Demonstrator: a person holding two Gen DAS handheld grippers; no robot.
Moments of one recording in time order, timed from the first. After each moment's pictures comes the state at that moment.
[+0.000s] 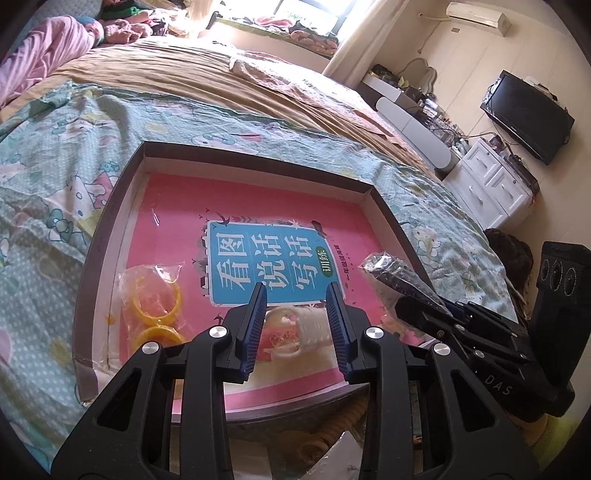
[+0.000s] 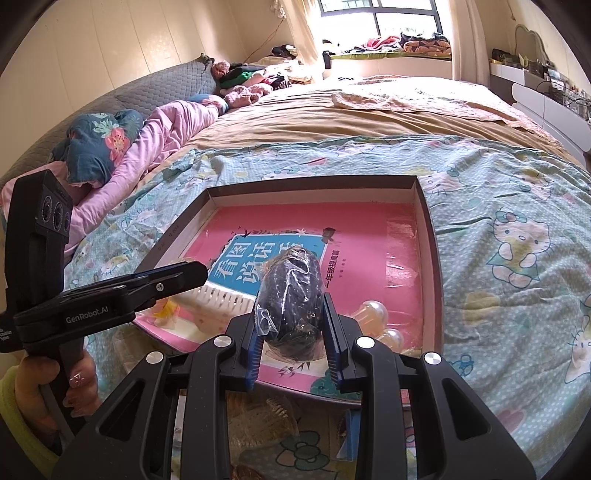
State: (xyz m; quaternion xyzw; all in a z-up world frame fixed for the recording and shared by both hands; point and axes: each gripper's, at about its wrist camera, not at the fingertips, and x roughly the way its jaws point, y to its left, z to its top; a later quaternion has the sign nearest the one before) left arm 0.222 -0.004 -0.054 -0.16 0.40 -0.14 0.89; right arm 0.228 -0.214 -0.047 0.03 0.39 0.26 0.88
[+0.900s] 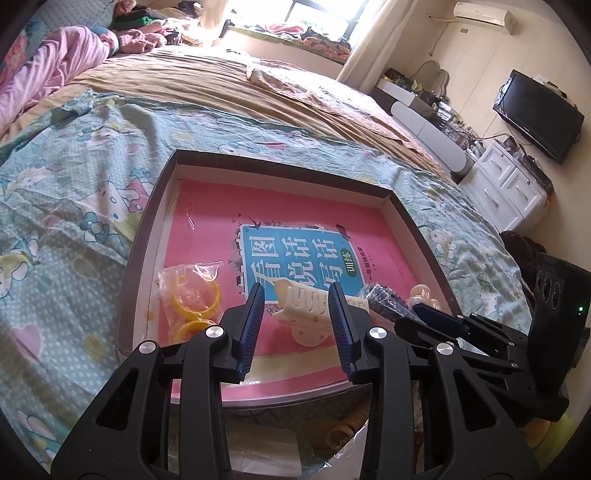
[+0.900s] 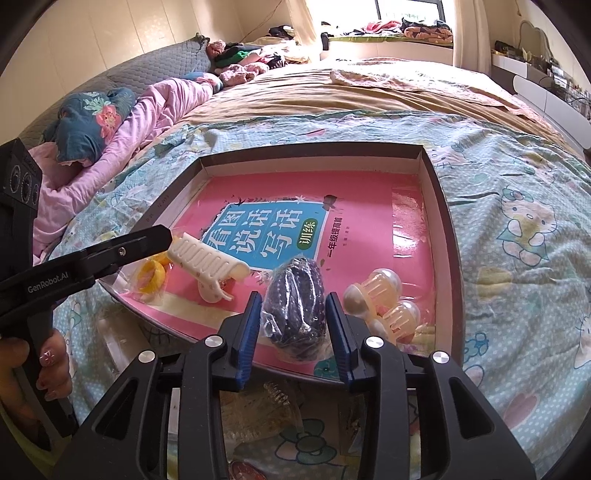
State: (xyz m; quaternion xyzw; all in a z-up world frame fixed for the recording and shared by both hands) left arm 0.209 0.009 -0.047 -0.15 0.40 -0.10 0.90; right arm 0.224 -0.205 -0.065 0.01 0.42 0.25 0.87
